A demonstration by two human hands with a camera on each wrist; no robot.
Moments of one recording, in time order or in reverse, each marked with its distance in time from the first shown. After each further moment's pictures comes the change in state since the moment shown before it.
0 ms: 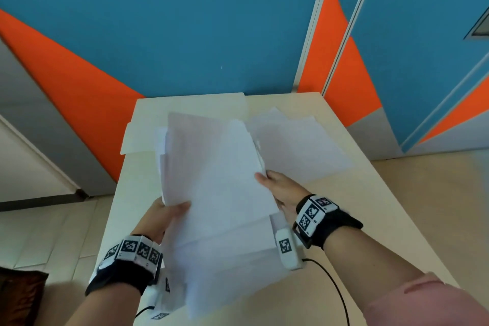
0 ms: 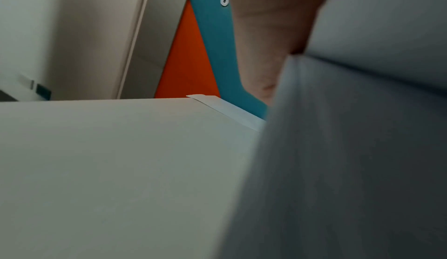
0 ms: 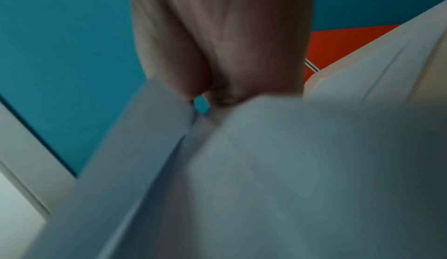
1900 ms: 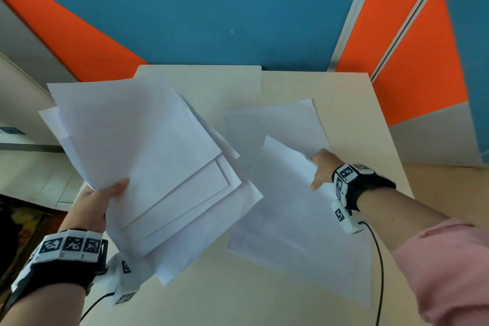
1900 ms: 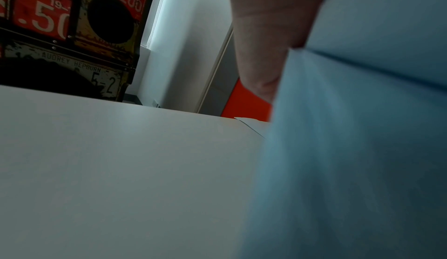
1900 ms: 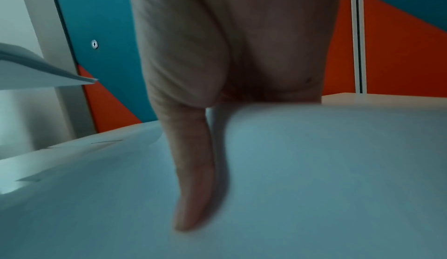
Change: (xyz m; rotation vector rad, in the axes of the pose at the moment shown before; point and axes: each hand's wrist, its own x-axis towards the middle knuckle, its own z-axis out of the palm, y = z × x) left_hand 0.046 0.023 0.026 -0.260 0.494 0.065; right_hand 0.162 0.036 -0.189 -1.098 -0.061 0.169
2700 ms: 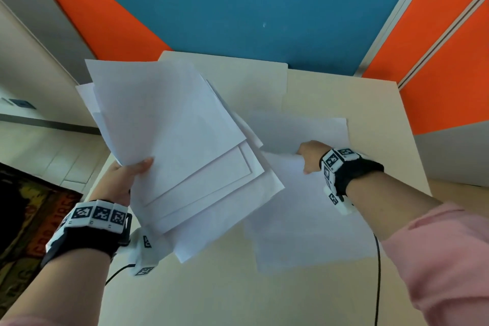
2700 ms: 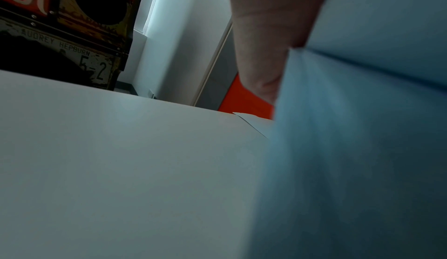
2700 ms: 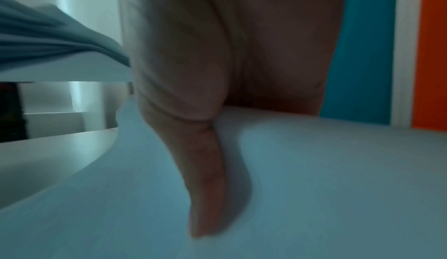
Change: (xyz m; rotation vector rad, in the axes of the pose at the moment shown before) left_hand 0.036 -0.001 -0.017 -0.067 -0.073 -0.062; right_hand 0.012 -0.095 -0.020 -0.394 -0.097 -0.205
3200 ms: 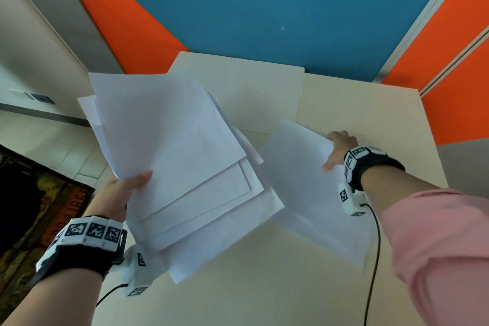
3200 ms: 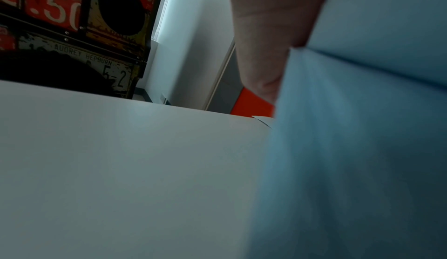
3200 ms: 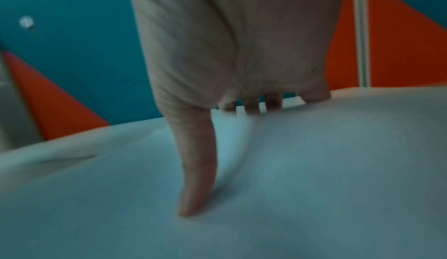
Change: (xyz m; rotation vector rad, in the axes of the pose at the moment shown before) left_hand -0.010 -0.012 -0.029 0.010 0.117 -0.044; right_hand 0.032 0.034 -0.005 0.292 0.190 0.294
